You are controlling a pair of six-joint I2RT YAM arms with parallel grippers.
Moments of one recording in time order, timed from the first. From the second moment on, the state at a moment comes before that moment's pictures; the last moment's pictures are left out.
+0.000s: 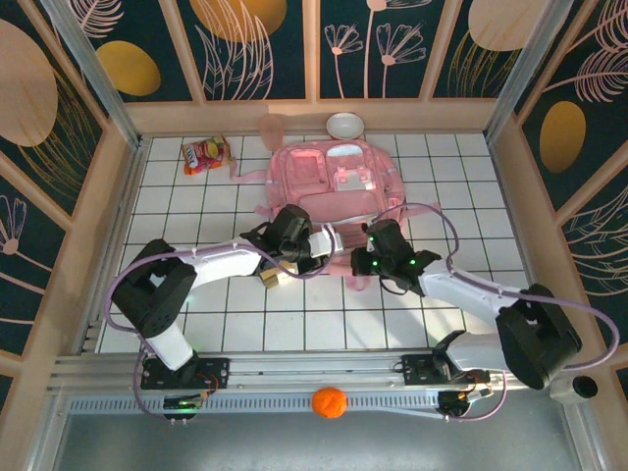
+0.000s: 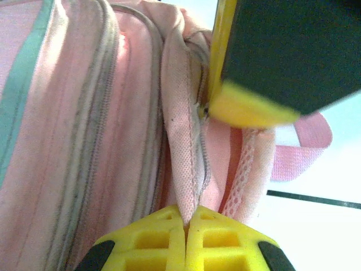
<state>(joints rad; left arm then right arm) -0.75 1.69 0.92 0.02 0.37 0.52 0.65 1.24 0.61 -0.19 -0.07 0.55</state>
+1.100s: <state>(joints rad) -0.79 1.78 1.08 -0.11 0.37 0.63 0.67 1.12 0.54 -0.16 -0.18 0.55</state>
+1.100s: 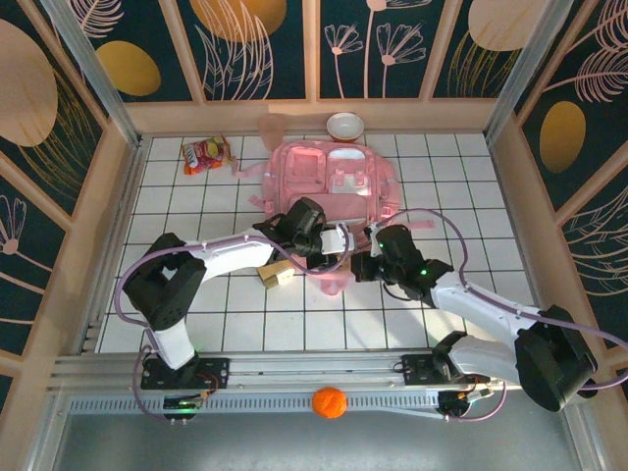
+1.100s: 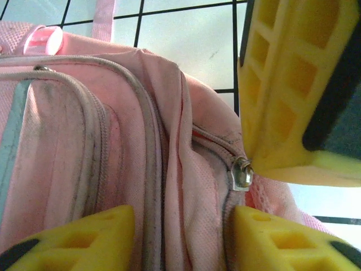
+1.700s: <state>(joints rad) -0.78 1.55 0.84 -0.04 0.38 0.66 0.46 1.08 0.43 -0.05 -0.26 0.55</state>
